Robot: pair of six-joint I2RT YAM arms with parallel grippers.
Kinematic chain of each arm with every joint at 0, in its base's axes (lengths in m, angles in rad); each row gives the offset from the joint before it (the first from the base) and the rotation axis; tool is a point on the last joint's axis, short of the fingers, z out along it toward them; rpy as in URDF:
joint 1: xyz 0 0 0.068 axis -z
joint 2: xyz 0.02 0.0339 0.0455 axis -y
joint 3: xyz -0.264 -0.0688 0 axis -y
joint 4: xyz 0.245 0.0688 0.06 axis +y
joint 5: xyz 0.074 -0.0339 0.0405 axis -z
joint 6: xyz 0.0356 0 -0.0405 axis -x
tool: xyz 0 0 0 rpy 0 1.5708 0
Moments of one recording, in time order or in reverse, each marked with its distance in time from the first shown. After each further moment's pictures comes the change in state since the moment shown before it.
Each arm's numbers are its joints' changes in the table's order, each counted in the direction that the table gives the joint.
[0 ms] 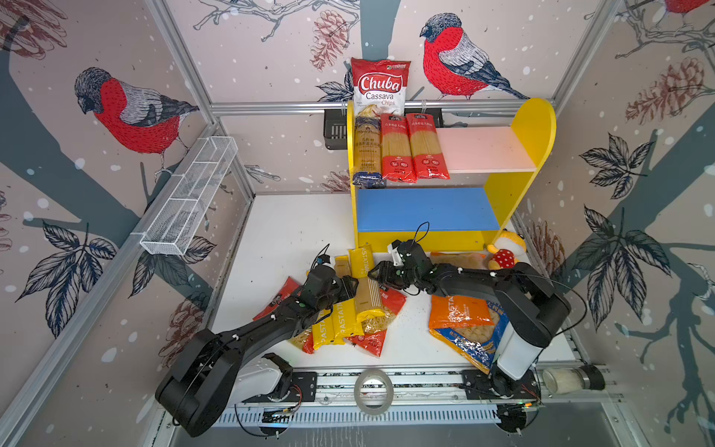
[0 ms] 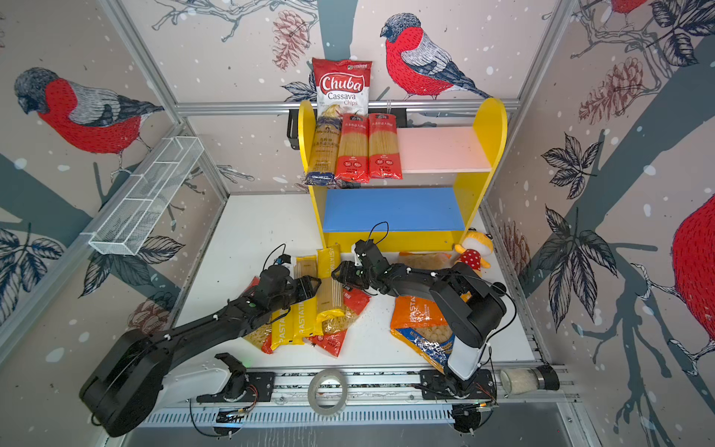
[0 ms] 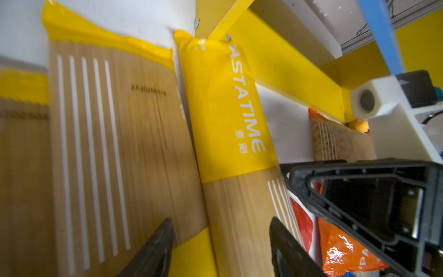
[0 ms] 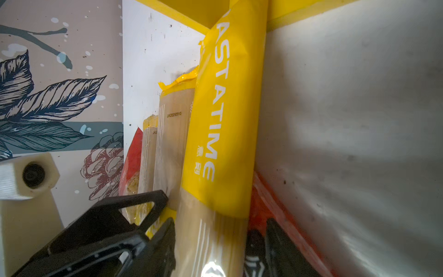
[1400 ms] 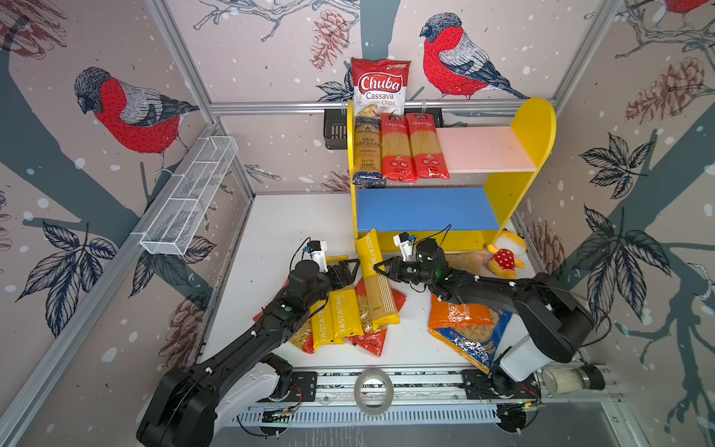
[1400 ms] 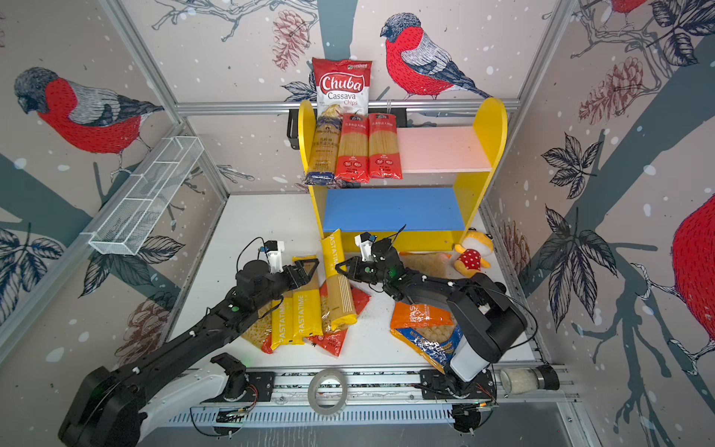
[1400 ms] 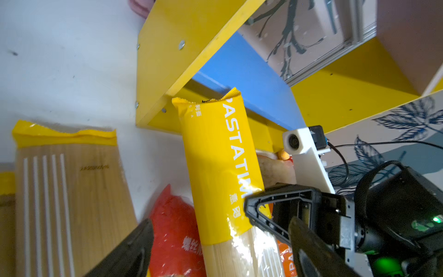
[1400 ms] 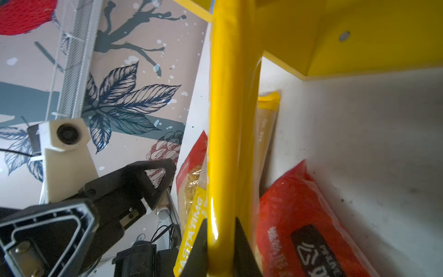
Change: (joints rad) left arm -0.051 0.231 0.028 -0.090 0.077 -0.008; right arm 0.052 0.185 -0.166 -0.315 -0.155 0.001
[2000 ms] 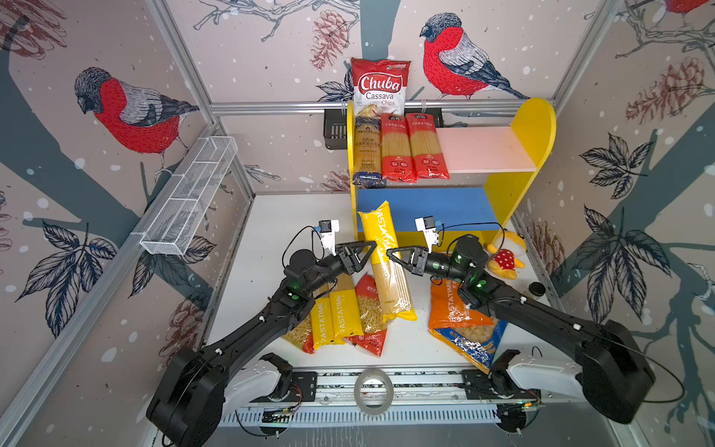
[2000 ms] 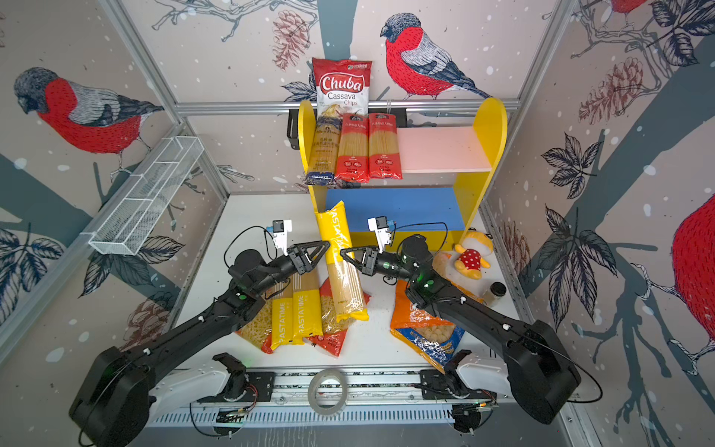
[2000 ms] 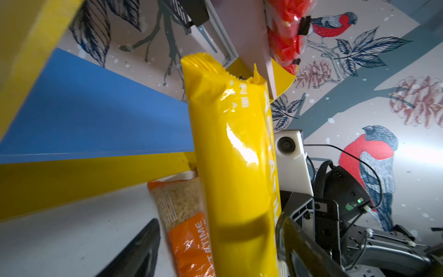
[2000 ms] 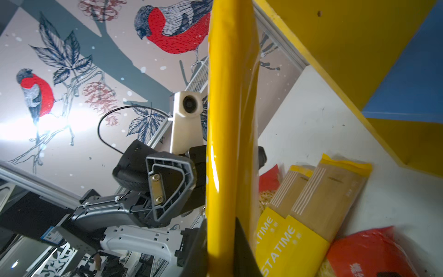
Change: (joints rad) left arm 0.017 -0.136 0.109 -0.422 0.279 0.054; right arm 0.040 0.365 -0.044 -0.084 -0.138 0.026
